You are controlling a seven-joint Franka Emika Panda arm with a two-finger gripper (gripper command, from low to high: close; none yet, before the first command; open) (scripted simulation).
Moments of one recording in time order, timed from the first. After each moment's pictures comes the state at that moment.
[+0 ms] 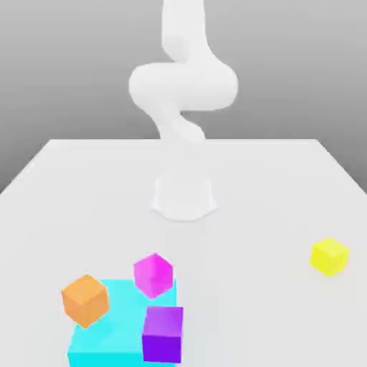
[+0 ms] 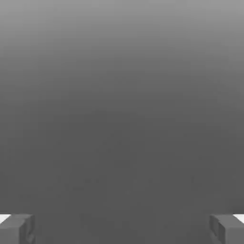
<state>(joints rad) 0.01 -0.71 0.07 -2.34 -0.01 2.35 0.84</state>
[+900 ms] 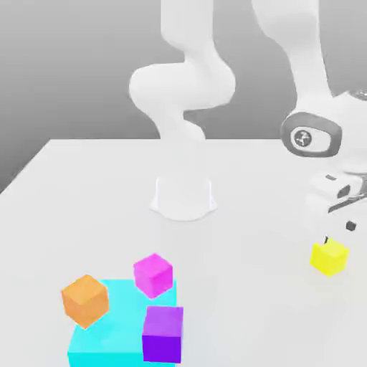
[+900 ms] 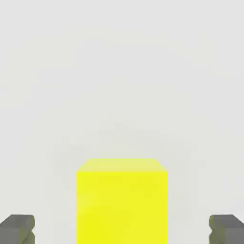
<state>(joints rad) 0.37 0.22 0.46 -2.69 -0.35 2.87 1.40</state>
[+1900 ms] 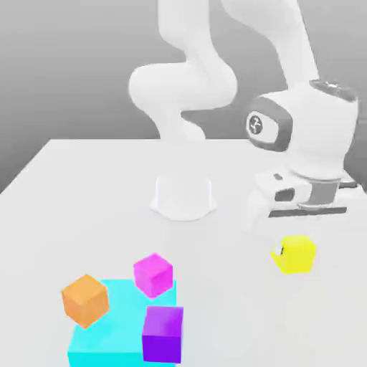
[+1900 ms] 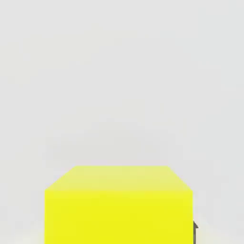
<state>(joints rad) 0.03 -0.08 0.33 -2.70 -0.09 2.60 1.20</state>
